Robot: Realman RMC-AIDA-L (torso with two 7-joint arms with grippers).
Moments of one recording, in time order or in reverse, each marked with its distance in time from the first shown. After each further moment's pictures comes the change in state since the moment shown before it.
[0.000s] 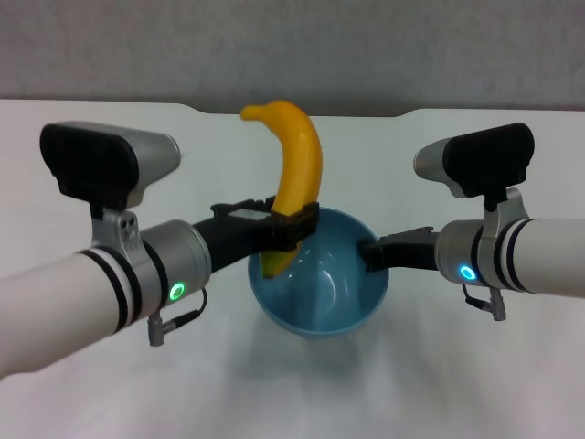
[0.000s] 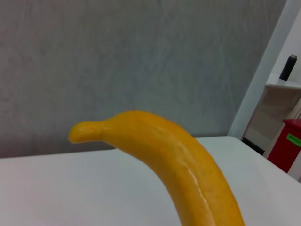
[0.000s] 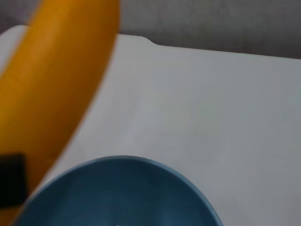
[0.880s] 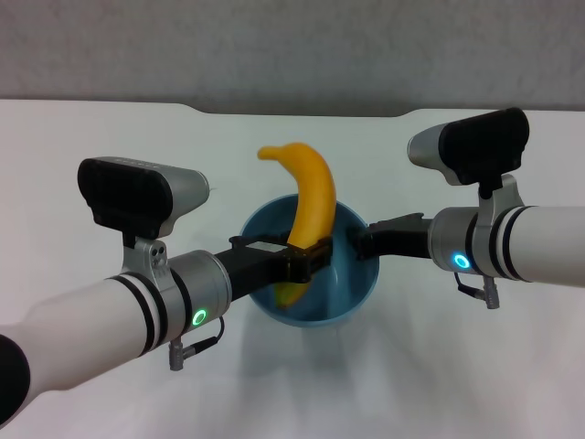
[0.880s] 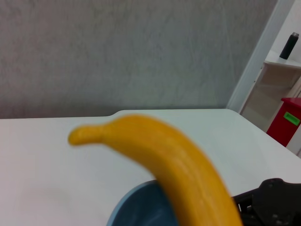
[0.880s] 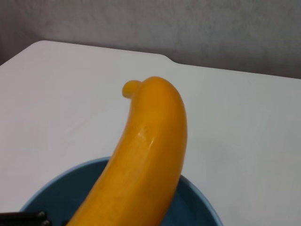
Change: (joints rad) left arm -0.055 0.000 0.079 0.130 -0.052 0.063 0.002; right arm 0.006 -0.002 0.011 0.033 0.034 0.006 -0.045
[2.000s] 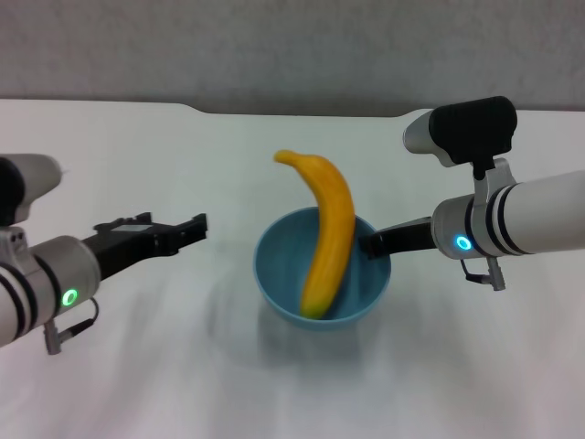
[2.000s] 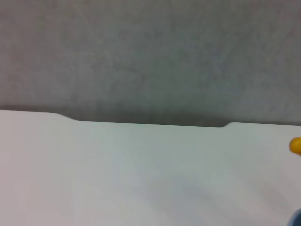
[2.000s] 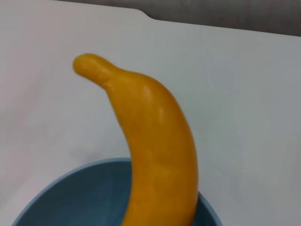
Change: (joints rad) left arm 0.111 0.007 -0.286 0.001 0.025 -0.086 0.090; right arm 0.192 0.001 0.115 -0.267 0.057 0.119 -0.070
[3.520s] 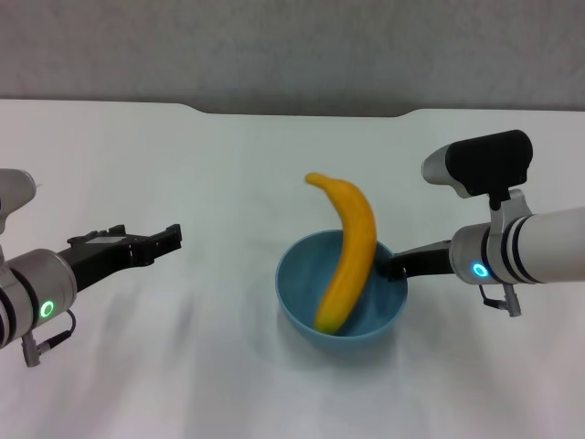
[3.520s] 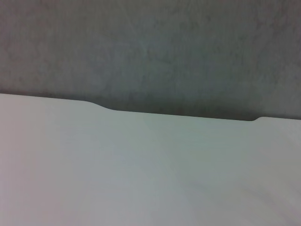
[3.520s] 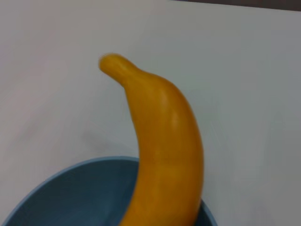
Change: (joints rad) left arm 0.027 0.000 -0.035 0.027 0.000 0.007 0.017; right arm -0.013 0.004 -0.038 -0.128 0.099 -0.095 -0.103
